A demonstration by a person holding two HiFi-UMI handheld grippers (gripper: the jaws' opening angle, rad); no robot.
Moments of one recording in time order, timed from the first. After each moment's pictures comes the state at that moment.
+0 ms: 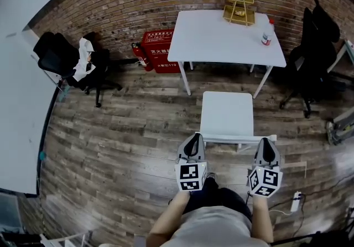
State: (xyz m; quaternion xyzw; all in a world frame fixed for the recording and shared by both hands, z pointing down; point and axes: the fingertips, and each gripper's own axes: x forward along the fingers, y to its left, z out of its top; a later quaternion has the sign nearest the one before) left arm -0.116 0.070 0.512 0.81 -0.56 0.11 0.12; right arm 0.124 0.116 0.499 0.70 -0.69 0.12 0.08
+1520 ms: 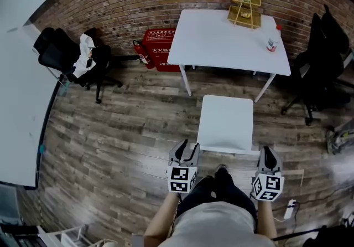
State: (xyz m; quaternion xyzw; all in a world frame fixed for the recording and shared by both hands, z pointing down) left arm -0.112 0.038 0.558 0.82 -0.53 0.17 0.16; right arm 0.168 0.078 0.536 0.66 -0.73 0.14 0.14
